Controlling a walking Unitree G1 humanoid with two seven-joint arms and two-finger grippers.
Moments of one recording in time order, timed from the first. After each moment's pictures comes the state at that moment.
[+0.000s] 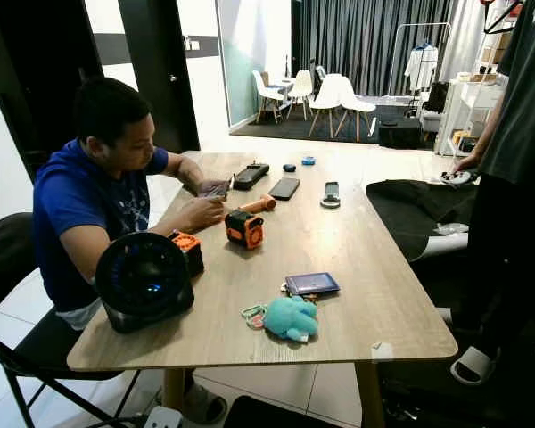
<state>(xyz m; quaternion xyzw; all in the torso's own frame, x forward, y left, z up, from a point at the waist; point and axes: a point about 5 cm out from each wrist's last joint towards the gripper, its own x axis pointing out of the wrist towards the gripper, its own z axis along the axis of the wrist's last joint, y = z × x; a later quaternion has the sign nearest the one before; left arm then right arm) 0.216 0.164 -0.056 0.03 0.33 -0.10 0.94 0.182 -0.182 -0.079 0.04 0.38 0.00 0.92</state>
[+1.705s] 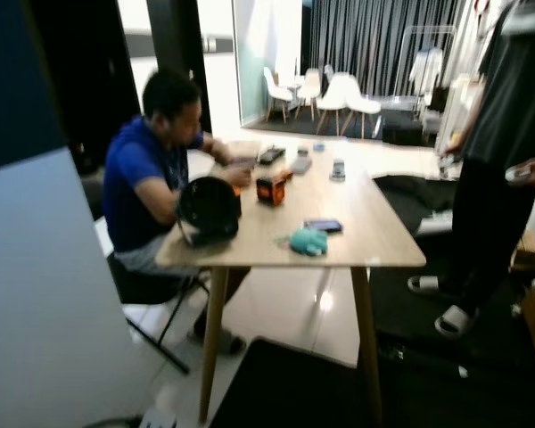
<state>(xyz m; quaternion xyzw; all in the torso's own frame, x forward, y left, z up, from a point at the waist) 0.212 0.172 -0.060 0.04 0.34 -0.10 0.93 0.177 -0.174 -0.083 0.05 0.40 0.00 0.92</state>
